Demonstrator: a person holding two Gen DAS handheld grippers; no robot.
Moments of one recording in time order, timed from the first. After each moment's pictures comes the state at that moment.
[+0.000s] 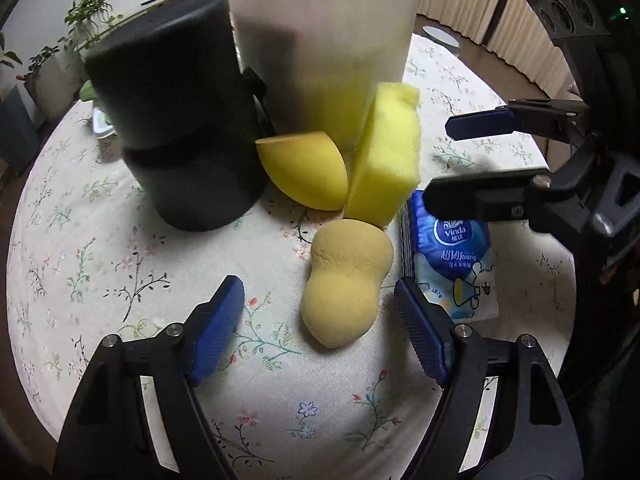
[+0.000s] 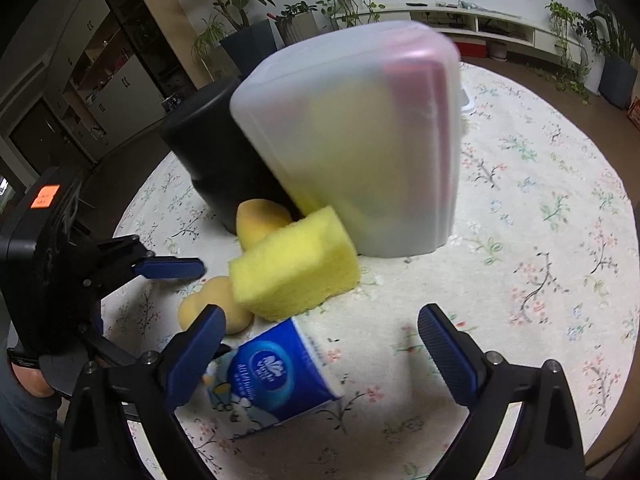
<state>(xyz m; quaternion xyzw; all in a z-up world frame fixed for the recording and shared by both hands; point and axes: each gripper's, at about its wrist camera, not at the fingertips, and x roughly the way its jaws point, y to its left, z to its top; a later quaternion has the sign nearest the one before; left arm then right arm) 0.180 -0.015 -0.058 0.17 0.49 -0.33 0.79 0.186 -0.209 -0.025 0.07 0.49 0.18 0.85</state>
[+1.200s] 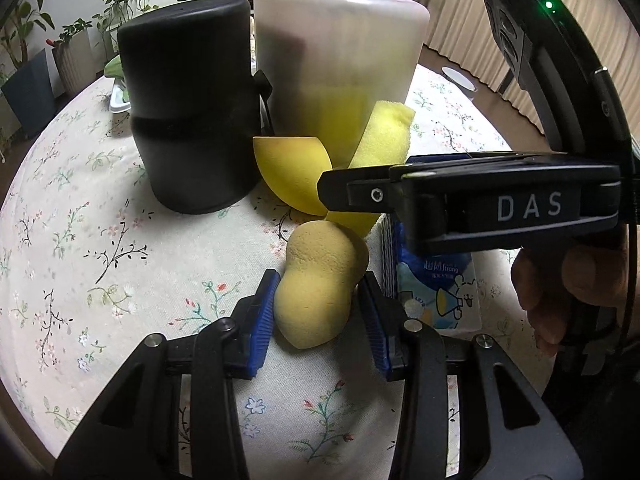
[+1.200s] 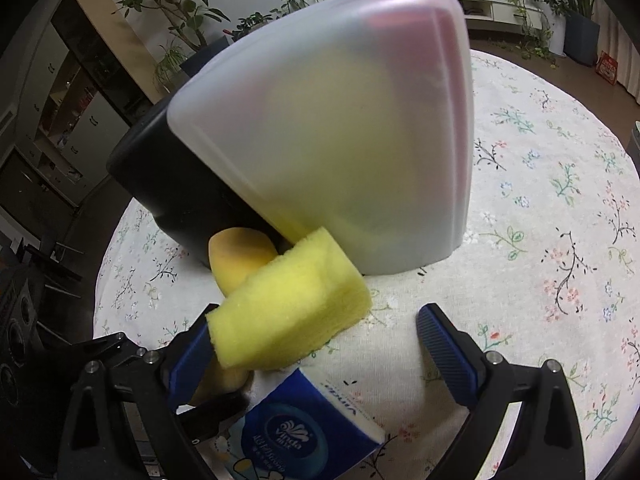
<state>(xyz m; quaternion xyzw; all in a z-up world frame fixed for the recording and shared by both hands) 0.165 0.000 -0.061 0.08 0.47 -0.30 0.83 0.209 -0.199 -0.047 0.13 0.49 0.12 0.86</state>
